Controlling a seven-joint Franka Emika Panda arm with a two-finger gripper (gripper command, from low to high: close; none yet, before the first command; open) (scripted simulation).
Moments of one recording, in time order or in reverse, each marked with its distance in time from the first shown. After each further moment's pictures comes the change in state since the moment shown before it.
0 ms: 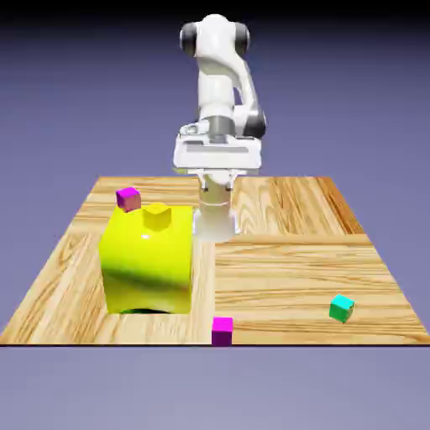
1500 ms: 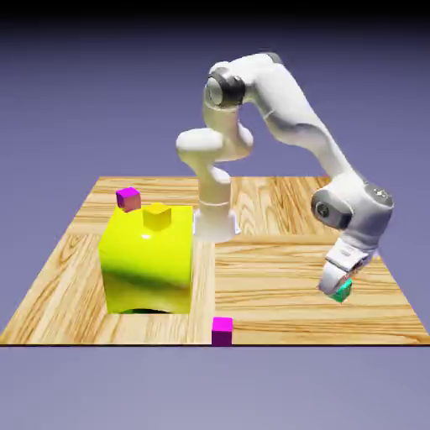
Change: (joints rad) arm 0.173 0.911 0.300 0.715 -0.289 -0.797 0.059
